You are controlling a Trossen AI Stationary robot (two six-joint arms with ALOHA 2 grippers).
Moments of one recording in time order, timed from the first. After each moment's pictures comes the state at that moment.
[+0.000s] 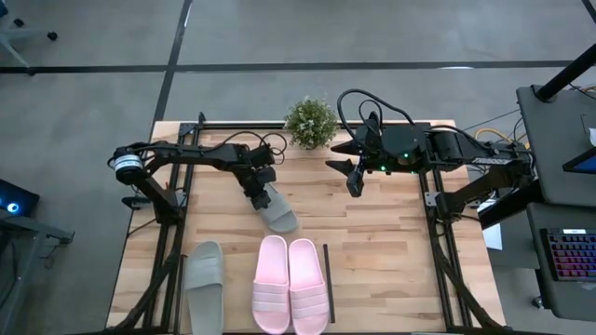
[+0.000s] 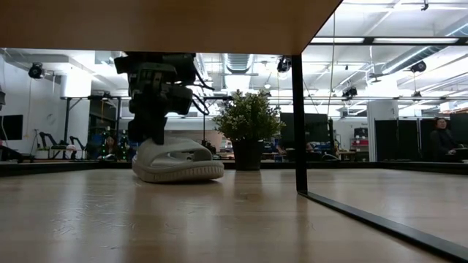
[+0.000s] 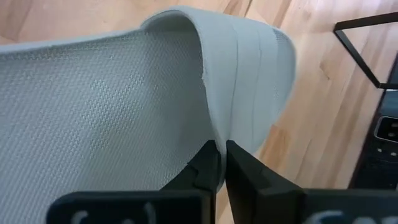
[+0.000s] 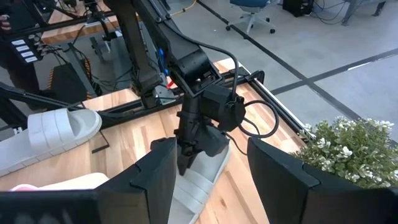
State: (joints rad) left arm 0.36 1.58 0.93 -0.61 0.54 -0.22; right arm 0.08 1.35 1.62 -0.70 0.32 0.27
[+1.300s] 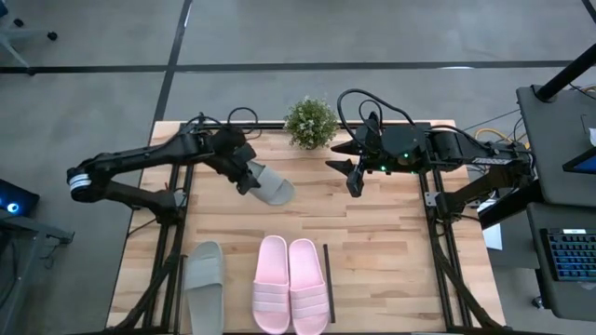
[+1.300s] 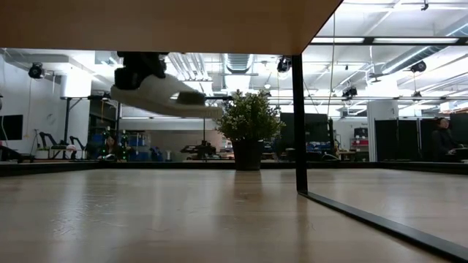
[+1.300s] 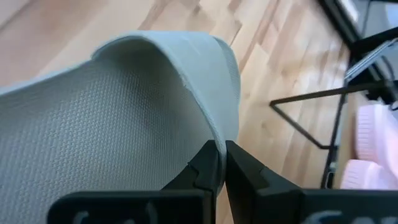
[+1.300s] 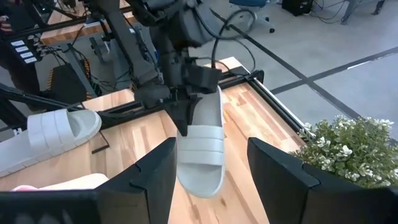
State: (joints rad) left arm 0.39 1.16 0.96 -0.70 0.40 -0.41; right arm 0.08 1.35 1.62 -0.70 0.32 0.28
